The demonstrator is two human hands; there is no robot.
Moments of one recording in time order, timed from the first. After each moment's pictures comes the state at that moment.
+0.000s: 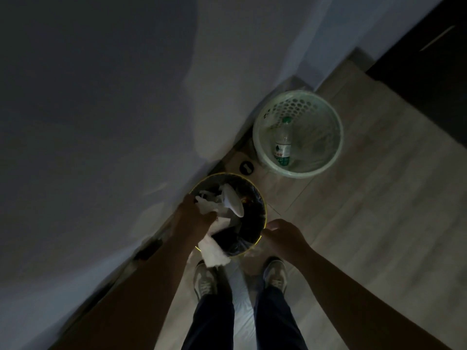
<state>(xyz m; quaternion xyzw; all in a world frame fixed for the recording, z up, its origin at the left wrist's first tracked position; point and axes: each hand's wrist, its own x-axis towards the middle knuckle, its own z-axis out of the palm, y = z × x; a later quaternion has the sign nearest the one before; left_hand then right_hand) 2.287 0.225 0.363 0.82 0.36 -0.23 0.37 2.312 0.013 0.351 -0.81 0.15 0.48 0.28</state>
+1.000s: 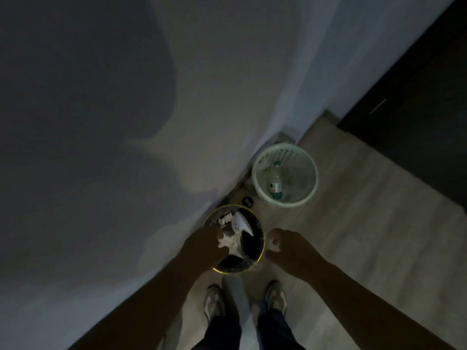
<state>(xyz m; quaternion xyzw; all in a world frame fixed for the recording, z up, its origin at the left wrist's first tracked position) 2.267 0.230 0.545 0.89 0.14 -0.35 0.26 2.312 0.026 0.558 -0.88 -0.07 0.43 0.20</state>
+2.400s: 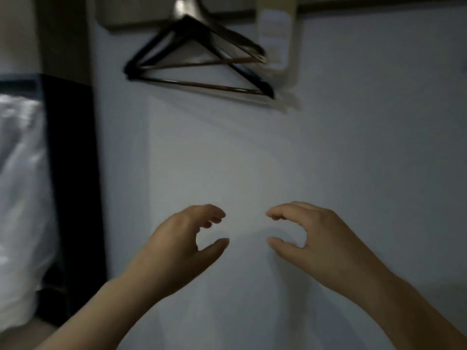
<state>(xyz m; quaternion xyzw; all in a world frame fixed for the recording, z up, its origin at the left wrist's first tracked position) 1.913 0.173 1.191 0.83 0.40 0.39 0.00 2.143 0.119 1.219 -0.55 -0.77 -0.08 0.32</state>
